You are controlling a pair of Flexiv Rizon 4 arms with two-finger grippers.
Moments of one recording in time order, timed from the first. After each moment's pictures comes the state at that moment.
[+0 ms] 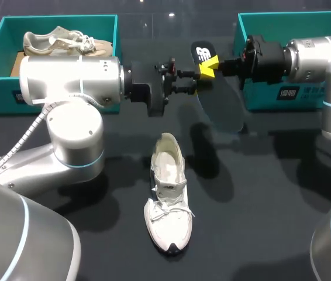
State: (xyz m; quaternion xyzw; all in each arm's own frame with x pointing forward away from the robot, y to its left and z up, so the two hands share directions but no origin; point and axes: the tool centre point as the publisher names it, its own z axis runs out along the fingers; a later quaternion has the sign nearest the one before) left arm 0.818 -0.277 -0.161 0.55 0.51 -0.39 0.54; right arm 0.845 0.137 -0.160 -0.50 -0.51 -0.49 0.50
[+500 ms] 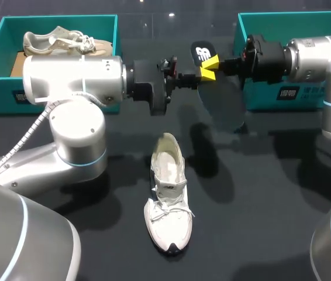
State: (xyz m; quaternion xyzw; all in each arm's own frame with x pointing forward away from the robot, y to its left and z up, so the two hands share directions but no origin) left arm 0.819 -0.282 -0.158 0.55 0.50 -0.40 0.54; right arm 0.844 0.137 -0.159 -0.50 -0.51 -0.49 0.50
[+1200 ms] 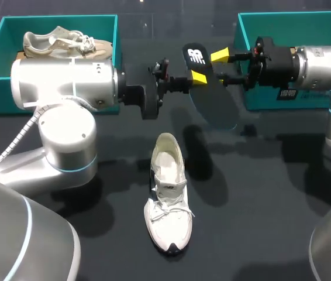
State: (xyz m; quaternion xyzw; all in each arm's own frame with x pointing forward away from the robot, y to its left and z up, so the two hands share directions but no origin) left arm 0.808 -0.257 -0.162 0.53 0.54 -0.41 0.52; right arm 0.838 0.116 -0.156 -0.48 -0.51 -0.54 0.47
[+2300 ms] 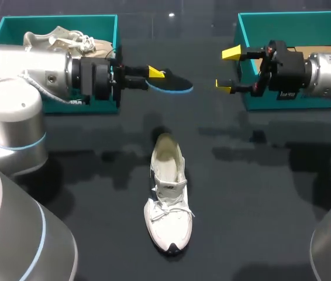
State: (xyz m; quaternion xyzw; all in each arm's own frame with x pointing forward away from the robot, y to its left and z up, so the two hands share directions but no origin) left arm 0.822 -0.168 -0.167 0.37 0.66 -0.56 0.34; right arm 0.825 0.102 -0.151 -0.48 -0.50 -0.56 0.46
